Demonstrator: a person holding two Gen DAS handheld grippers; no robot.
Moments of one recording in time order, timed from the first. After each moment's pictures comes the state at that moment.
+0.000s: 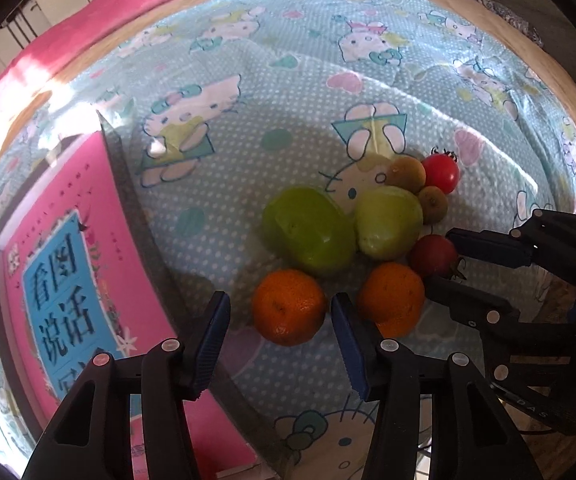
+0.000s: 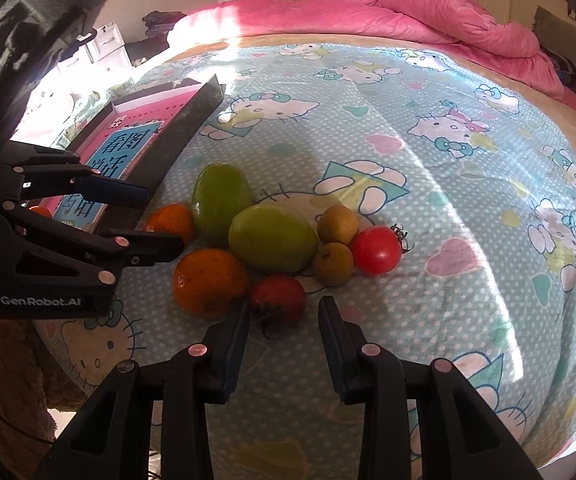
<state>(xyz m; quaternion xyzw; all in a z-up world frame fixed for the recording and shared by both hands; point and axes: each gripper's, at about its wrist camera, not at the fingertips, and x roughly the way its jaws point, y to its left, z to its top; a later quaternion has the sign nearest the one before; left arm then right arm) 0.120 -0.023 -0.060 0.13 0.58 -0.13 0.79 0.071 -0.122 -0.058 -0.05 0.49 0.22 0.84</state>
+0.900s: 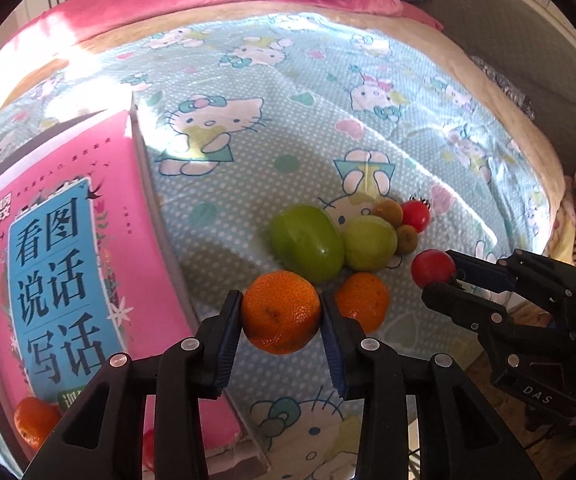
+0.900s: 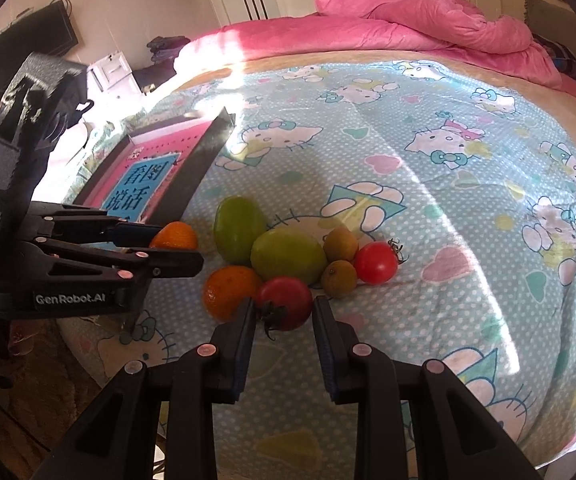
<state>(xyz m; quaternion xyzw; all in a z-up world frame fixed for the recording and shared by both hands) 0.099 0.017 -0.032 0.00 0.54 -0.14 0.83 0.063 -0.137 -0.035 0.00 0.47 0.24 0.85</state>
